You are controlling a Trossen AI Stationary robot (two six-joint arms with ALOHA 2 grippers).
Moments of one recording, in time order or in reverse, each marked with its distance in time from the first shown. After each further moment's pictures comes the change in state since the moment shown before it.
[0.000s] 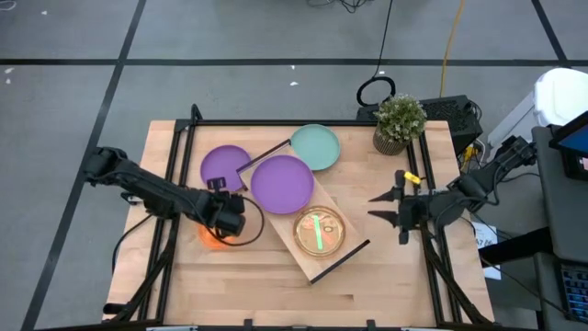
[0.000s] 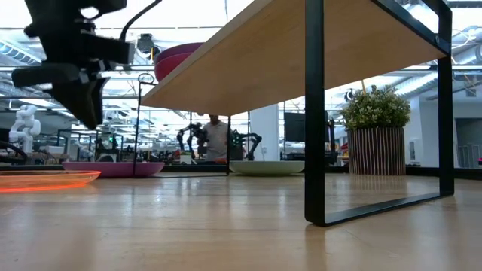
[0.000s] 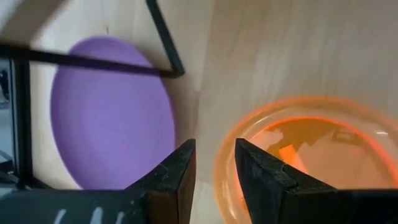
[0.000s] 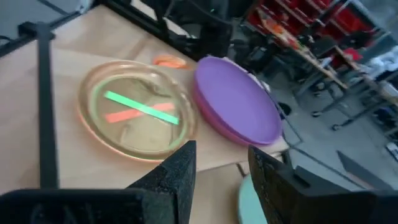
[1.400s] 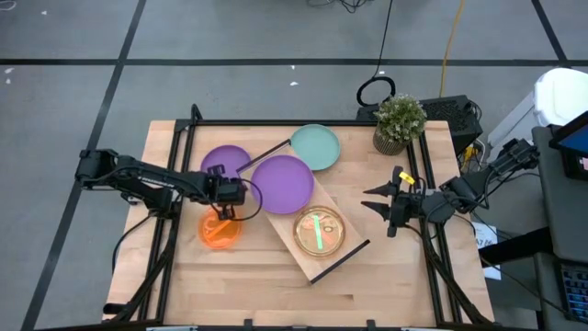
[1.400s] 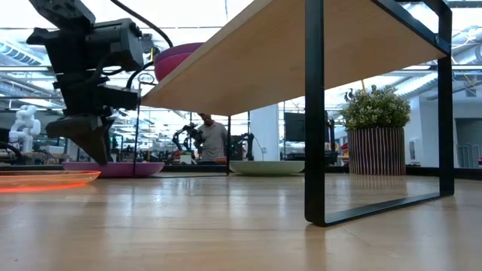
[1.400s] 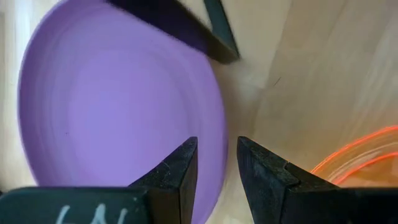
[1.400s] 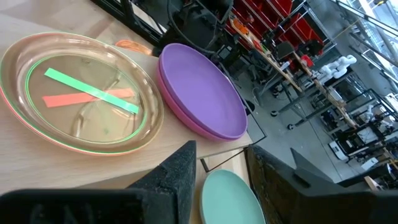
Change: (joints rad) left arm 0.323 -0.083 -0.282 0.369 0.058 0.284; right arm -0.061 -0.002 -0.108 0.178 0.097 -0.165
